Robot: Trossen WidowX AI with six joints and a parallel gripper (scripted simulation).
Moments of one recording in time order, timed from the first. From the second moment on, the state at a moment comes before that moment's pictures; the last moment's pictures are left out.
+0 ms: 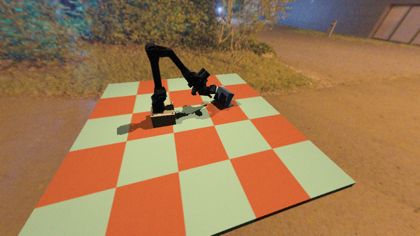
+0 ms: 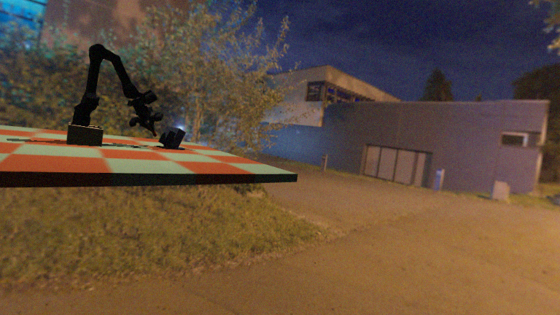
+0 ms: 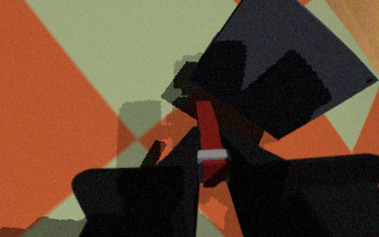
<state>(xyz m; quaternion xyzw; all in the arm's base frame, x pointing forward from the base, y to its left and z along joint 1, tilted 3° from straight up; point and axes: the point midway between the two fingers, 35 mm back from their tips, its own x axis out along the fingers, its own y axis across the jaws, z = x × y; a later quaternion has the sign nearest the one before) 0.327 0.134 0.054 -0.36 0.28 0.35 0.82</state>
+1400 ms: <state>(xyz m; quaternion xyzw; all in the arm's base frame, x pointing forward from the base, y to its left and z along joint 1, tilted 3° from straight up) 0.323 0.108 0.064 -0.21 0.24 0.27 0.91</state>
